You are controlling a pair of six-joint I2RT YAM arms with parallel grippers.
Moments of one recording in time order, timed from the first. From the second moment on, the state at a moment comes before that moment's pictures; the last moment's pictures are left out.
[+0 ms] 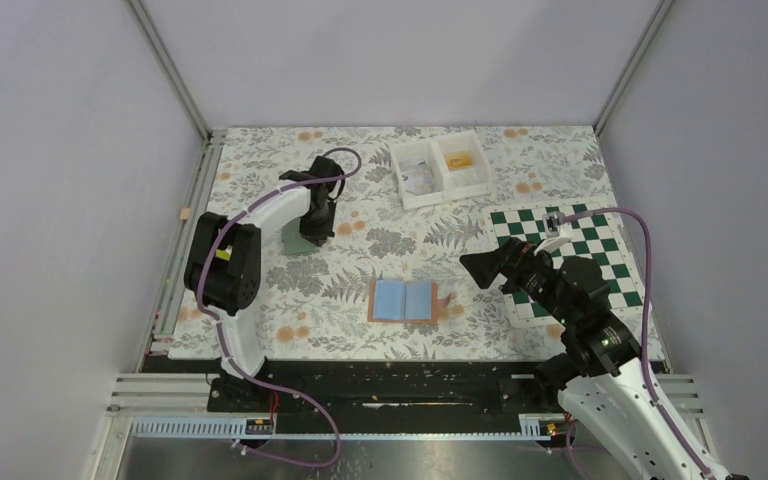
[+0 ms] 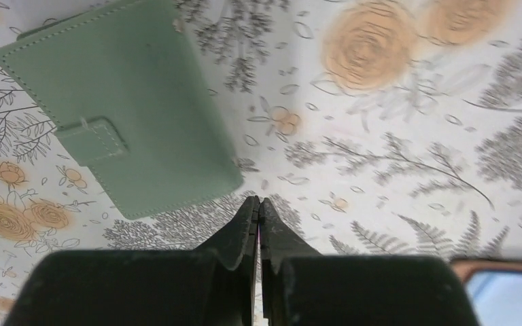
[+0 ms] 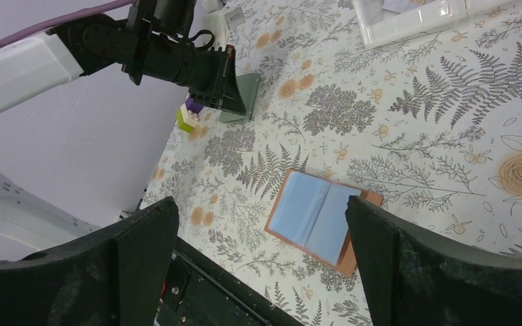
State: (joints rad) left arm -0.33 1.90 1.39 -0.80 -0.14 -0.24; right arm 0.48 0.48 0.59 -0.30 -0.16 0.69
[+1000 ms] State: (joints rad) left arm 0.09 1.80 1.16 -0.57 0.22 -0.45; right arm 0.48 0.51 0.56 -0.25 -0.22 0.77
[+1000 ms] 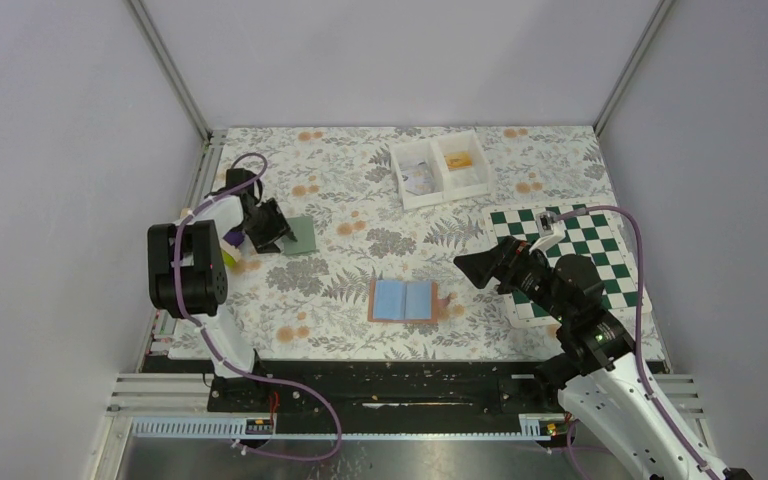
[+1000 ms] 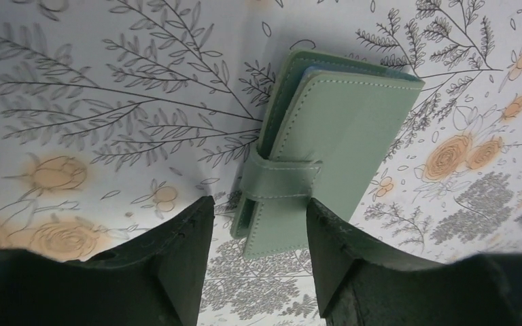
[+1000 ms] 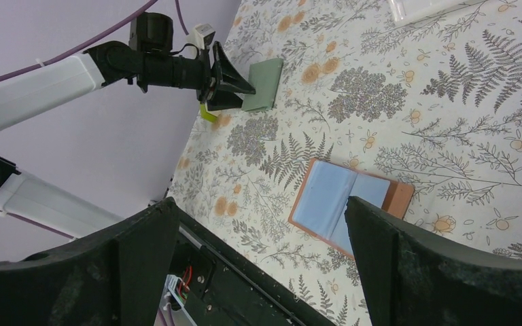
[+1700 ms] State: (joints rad) left arm 0.05 1.71 0.95 -0.33 0.38 -0.62; right arm 0.48 0.55 0.56 -0.25 -0.23 0.79
